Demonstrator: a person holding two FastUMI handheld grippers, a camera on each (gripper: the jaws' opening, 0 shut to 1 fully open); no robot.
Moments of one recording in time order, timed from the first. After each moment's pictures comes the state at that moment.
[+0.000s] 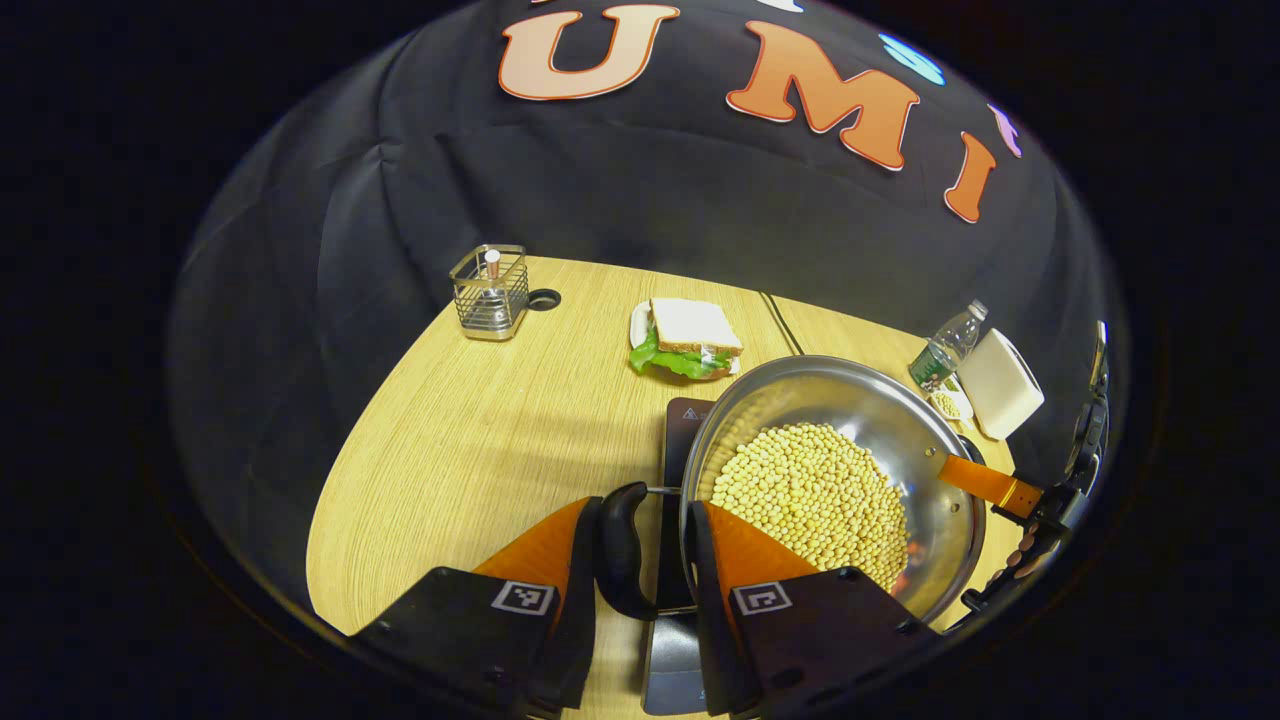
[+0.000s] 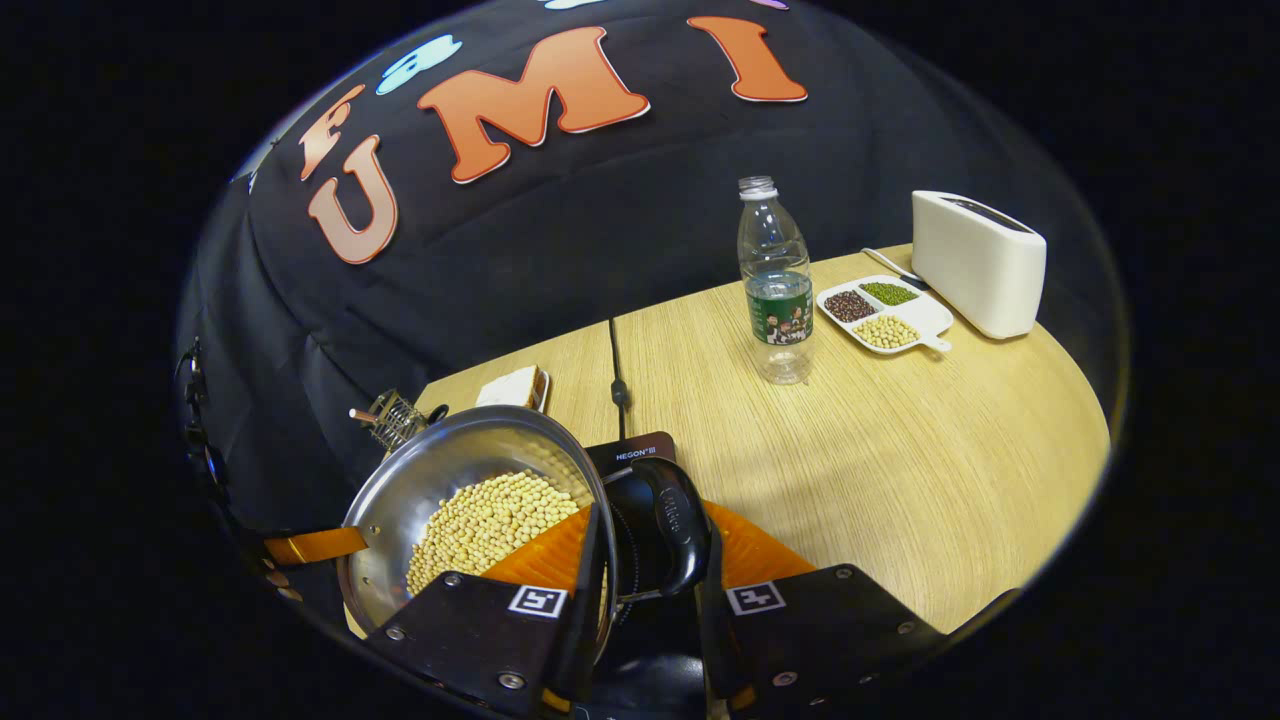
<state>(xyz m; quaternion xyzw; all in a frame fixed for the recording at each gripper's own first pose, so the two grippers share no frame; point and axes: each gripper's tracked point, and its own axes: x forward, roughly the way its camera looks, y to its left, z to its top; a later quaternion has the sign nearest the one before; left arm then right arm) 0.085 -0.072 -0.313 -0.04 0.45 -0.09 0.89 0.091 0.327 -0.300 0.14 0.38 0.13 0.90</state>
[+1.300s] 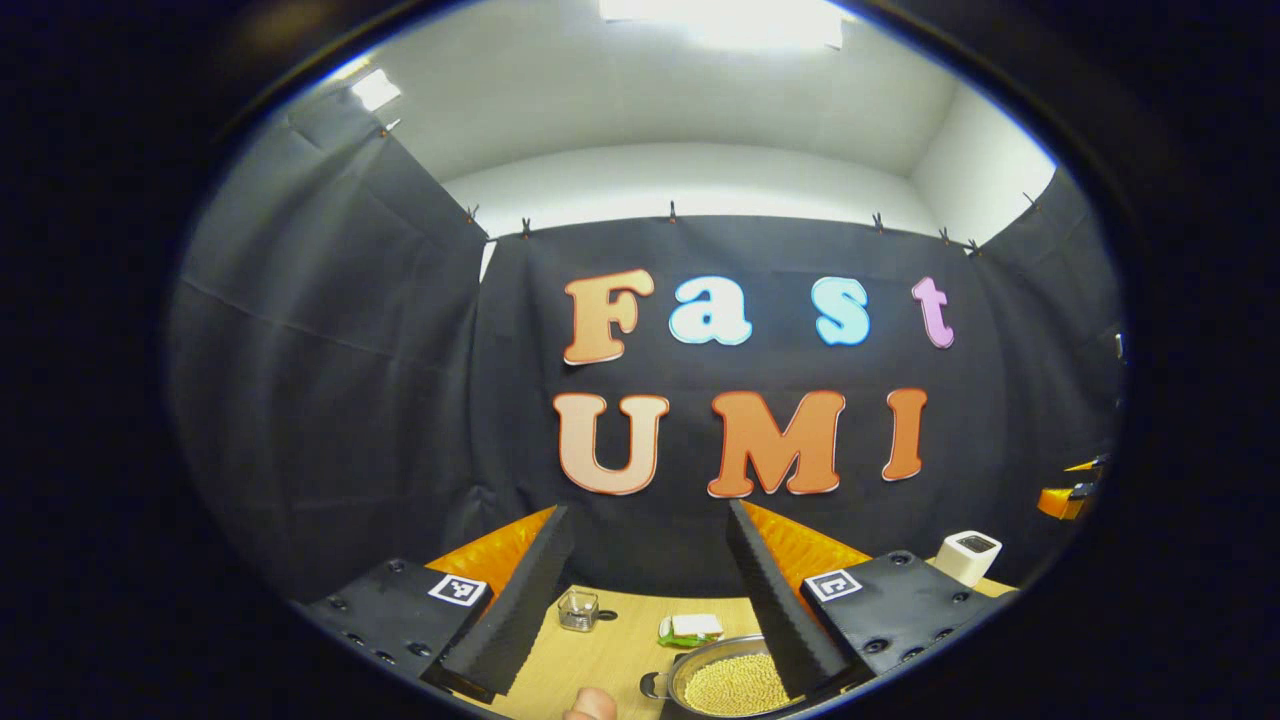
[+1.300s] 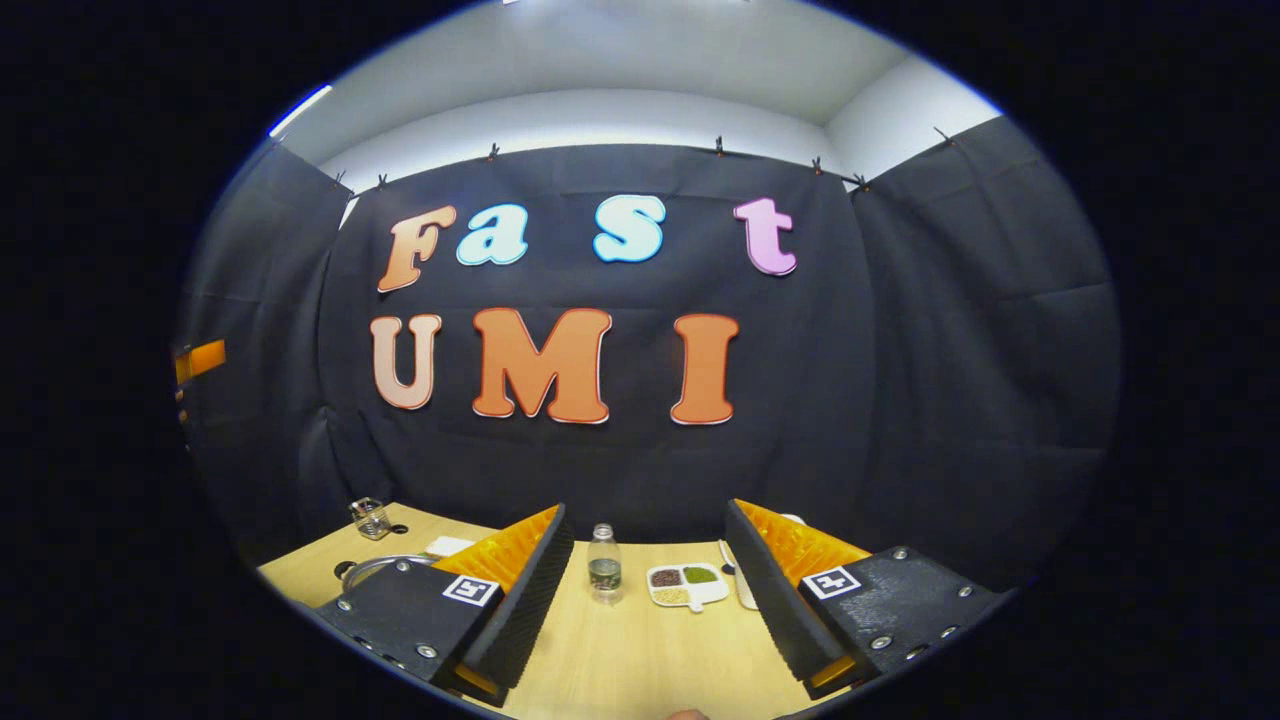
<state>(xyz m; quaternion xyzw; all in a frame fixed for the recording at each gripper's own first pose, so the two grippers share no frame) -0.008 -0.036 0.136 -0.01 -0.06 -0.02 1.00 0.031 0.070 0.033 0.01 0.03 0.08 1.00</state>
